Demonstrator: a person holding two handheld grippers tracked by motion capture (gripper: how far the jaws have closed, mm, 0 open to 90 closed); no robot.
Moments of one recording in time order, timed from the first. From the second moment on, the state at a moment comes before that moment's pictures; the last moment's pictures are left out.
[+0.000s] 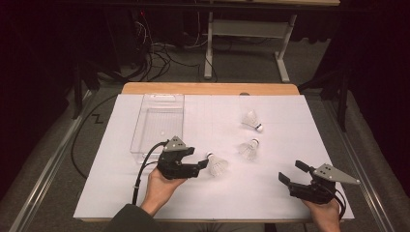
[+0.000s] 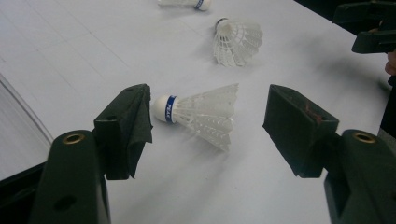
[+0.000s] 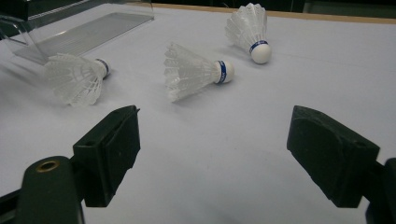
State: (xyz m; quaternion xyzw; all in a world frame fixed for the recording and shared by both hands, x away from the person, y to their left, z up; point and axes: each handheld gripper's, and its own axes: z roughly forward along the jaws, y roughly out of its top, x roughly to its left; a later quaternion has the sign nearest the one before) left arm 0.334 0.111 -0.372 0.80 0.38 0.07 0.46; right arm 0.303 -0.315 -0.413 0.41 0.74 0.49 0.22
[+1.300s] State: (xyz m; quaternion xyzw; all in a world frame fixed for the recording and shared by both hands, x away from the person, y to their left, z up) left arm 0.357 0.077 -0.367 0.88 0.39 0.02 0.26; right arm 0.304 -0.314 -0.415 0.40 0.74 0.49 0.22
